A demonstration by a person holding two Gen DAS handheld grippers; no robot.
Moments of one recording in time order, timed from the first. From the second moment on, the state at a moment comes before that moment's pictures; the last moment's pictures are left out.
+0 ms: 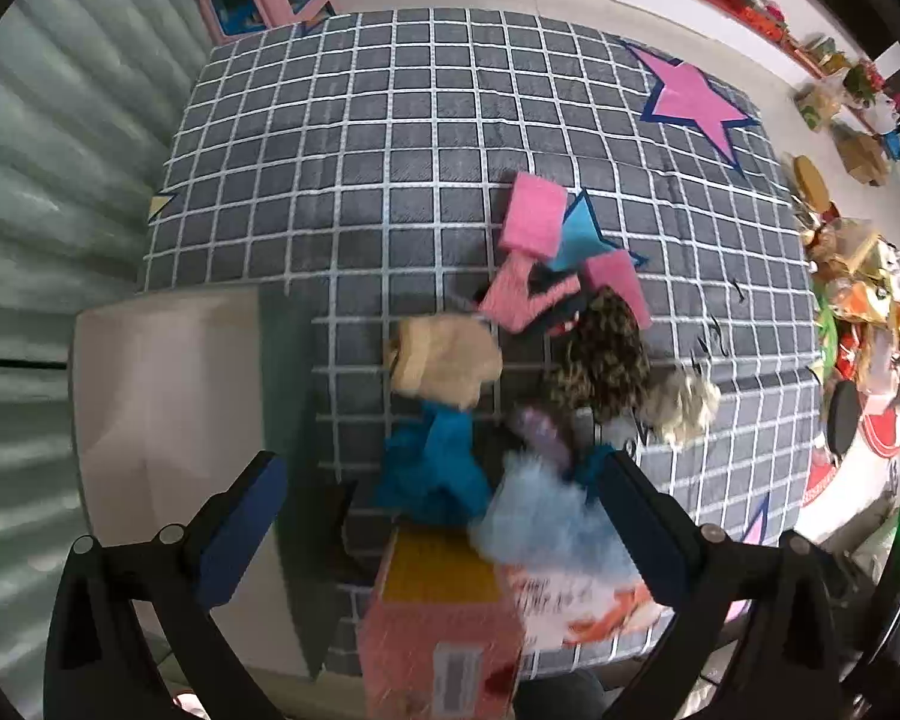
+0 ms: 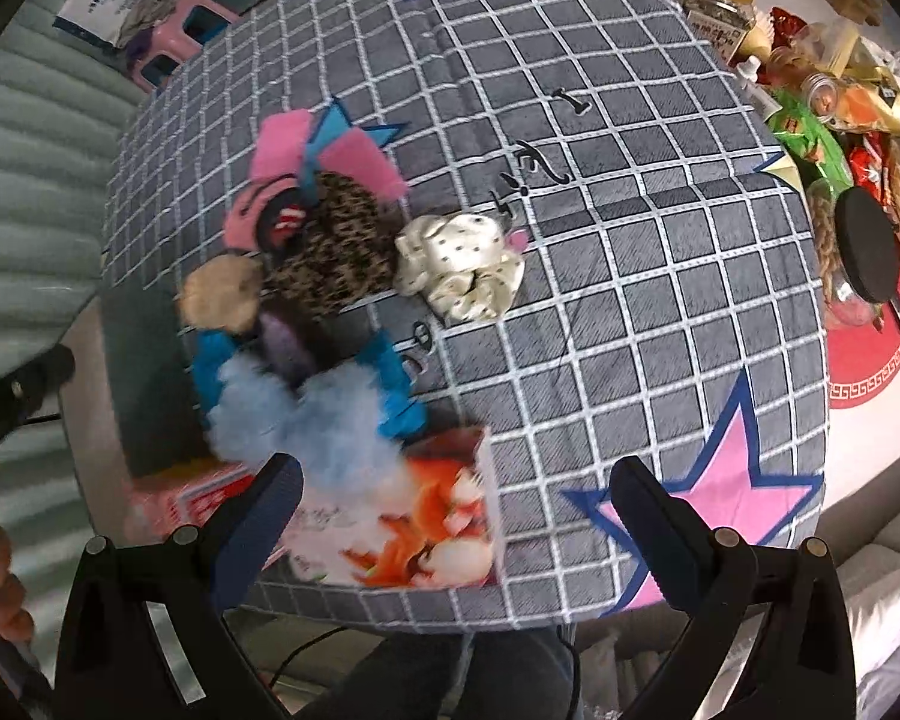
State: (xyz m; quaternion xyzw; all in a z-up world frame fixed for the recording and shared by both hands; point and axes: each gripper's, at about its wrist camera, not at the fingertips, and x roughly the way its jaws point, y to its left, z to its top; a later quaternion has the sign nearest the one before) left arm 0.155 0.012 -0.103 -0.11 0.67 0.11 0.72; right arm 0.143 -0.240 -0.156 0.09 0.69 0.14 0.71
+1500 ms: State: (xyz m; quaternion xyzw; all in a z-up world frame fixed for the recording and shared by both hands) left arm 0.308 -0.022 -0.236 -0.02 0.68 0.12 0.73; right arm 0.249 -0.206 -0.237 -0.01 0.65 0.22 0.73
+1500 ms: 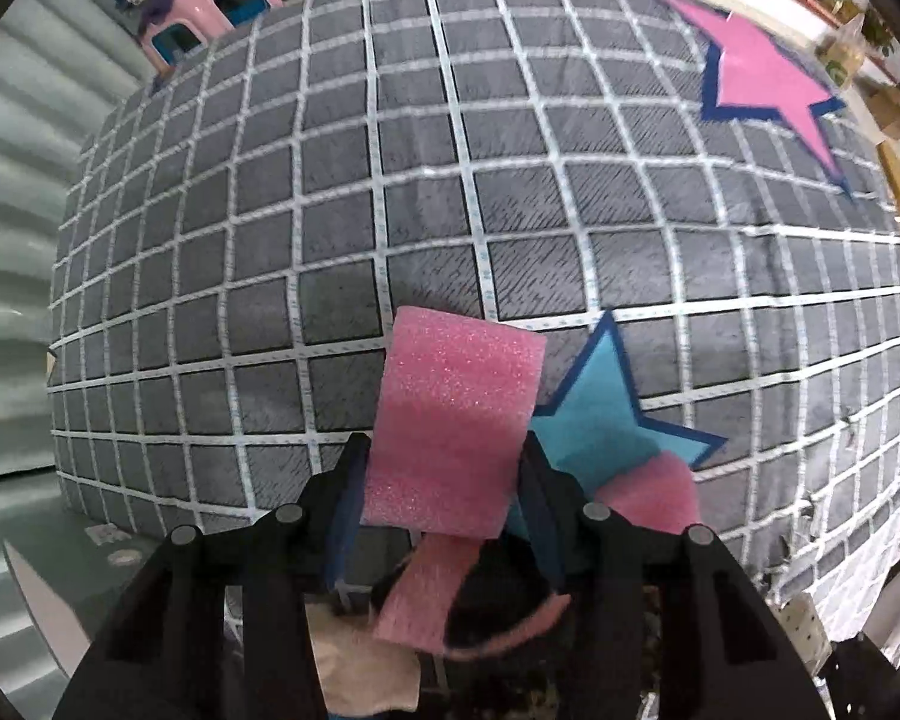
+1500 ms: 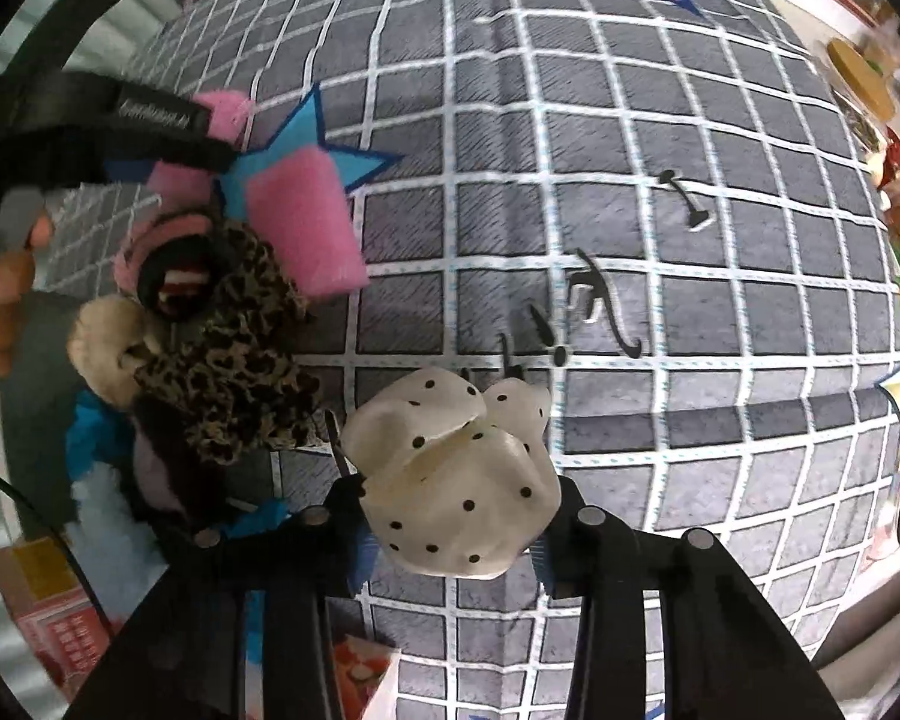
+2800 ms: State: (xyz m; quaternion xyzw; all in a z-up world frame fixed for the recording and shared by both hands) left arm 0.115 -0.109 -0.102 -0.03 0.63 0.01 0.77; right arm 0.185 -0.255 -0.162 0.03 0.63 0.23 0.74
